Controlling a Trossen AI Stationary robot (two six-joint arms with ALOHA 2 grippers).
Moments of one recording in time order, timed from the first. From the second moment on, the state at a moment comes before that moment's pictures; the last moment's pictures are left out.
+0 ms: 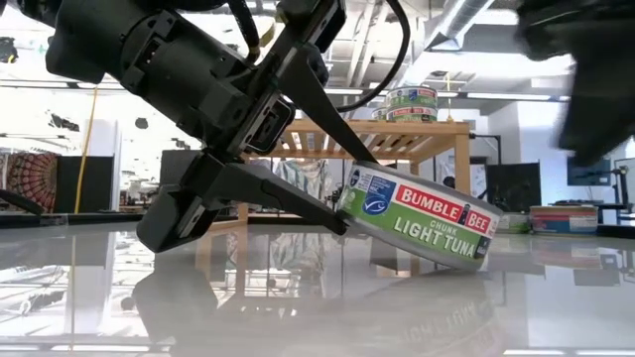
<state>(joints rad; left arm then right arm) -0.46 1.97 1.01 0.44 -0.35 -1.64 0.66 1.54 0.98 -0.63 0.40 1.52</state>
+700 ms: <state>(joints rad) -0.45 1.97 1.01 0.44 -0.36 -1.66 0.92 1.50 0.74 -0.40 0.39 1.72</state>
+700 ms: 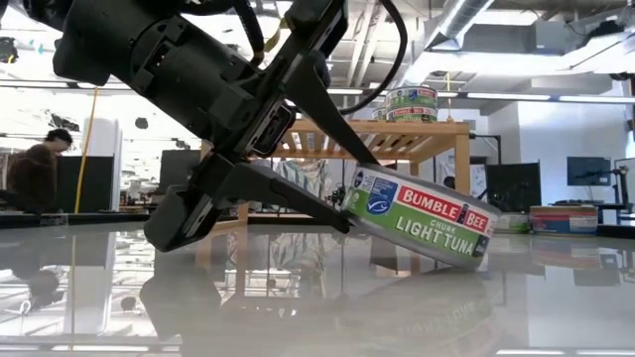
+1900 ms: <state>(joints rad) -0.32 1.89 1.01 0.82 -0.44 -1.49 0.94 1.50 0.67 -0.28 0.39 1.60</state>
